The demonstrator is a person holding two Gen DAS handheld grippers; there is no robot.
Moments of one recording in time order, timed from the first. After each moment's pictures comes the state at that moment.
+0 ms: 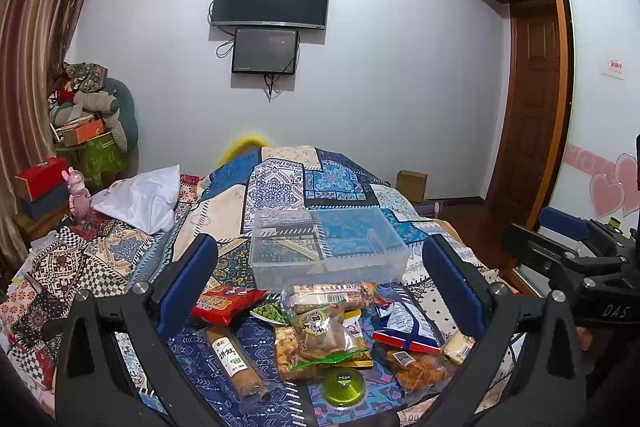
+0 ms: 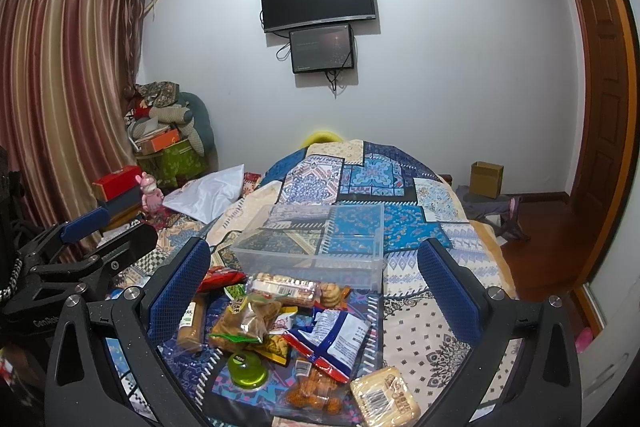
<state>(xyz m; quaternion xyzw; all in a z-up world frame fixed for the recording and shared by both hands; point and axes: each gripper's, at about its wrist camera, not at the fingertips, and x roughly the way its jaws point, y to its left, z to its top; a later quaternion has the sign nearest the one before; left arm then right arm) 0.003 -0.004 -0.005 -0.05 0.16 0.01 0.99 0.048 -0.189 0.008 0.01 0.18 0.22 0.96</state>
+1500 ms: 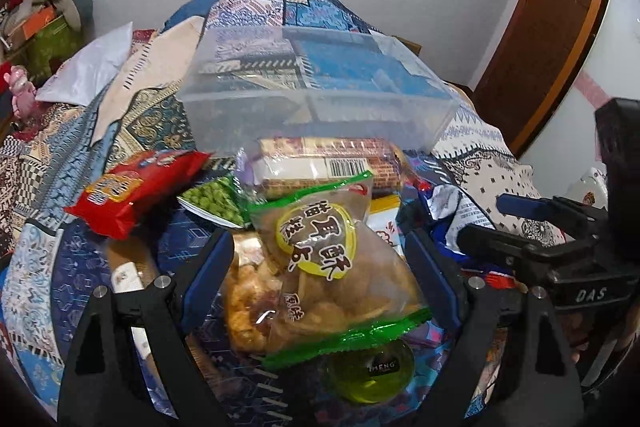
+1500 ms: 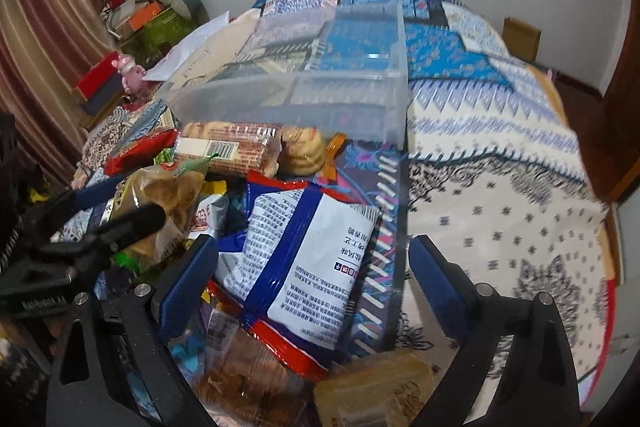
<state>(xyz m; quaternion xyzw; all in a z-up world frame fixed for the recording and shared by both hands) 0.131 0.005 -0.157 -0.09 0.41 -0.06 0.91 0.166 -0.180 -0.131 -0.01 0.46 0.25 0.85</state>
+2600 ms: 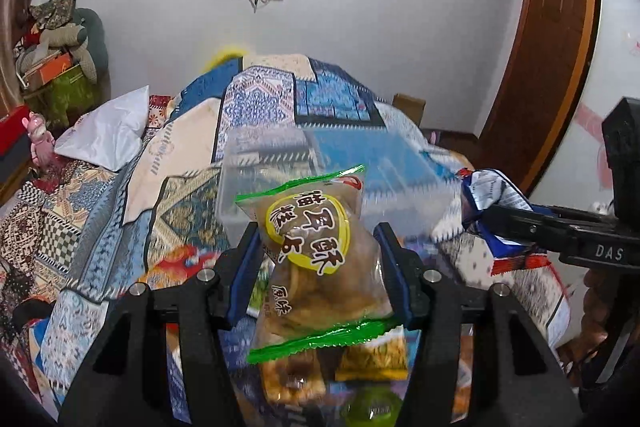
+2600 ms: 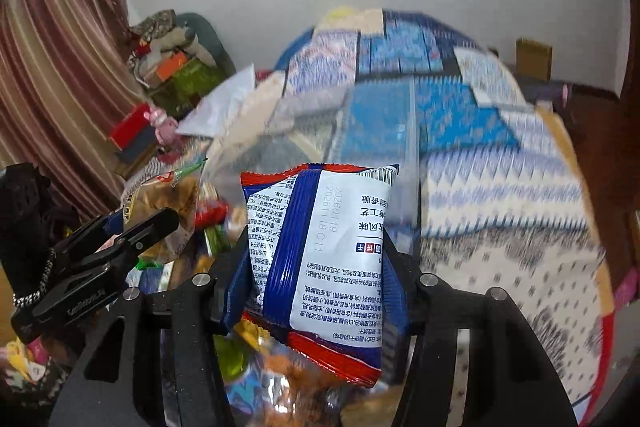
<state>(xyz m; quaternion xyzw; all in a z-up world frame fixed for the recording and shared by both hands) 0.140 0.027 -0.080 -0.07 0.31 -0.03 0.95 0.179 -0.188 -0.063 0.05 0.39 0.28 0.87</state>
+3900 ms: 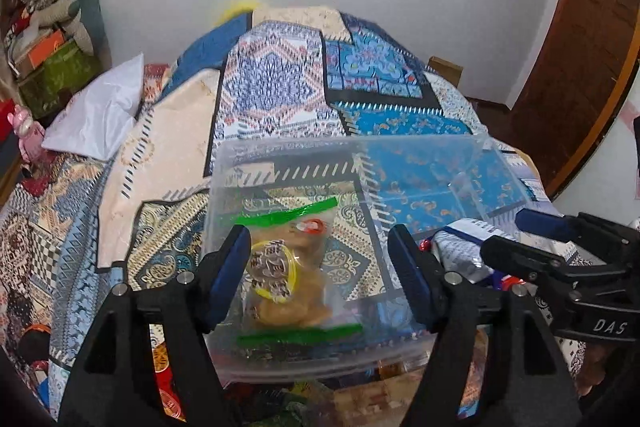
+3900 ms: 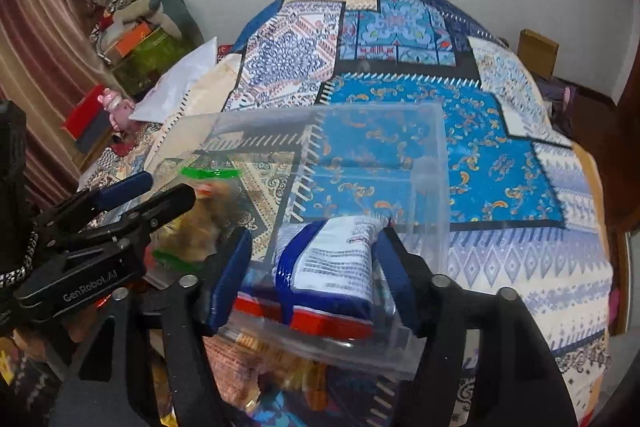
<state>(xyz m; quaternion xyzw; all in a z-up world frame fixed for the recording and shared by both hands) 0.292 0.049 -0.122 -0.06 0.40 0.00 0.92 0.301 -0.135 -0.100 0.00 0.45 0.25 0.86</state>
